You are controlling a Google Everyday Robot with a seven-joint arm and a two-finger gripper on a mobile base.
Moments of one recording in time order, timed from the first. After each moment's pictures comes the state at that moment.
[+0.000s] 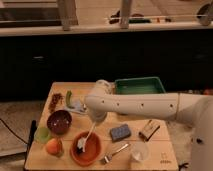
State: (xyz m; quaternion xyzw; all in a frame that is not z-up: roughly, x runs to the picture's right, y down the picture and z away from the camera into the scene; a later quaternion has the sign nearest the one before) arm -0.056 0.183 0.754 -0.25 -0.20 -0.43 0.84
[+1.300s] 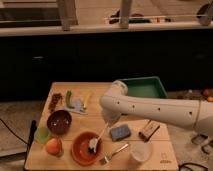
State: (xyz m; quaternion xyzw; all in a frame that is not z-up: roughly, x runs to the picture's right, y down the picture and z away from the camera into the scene) arm 0.011 0.182 0.757 -0.27 -0.17 -0.39 0.87
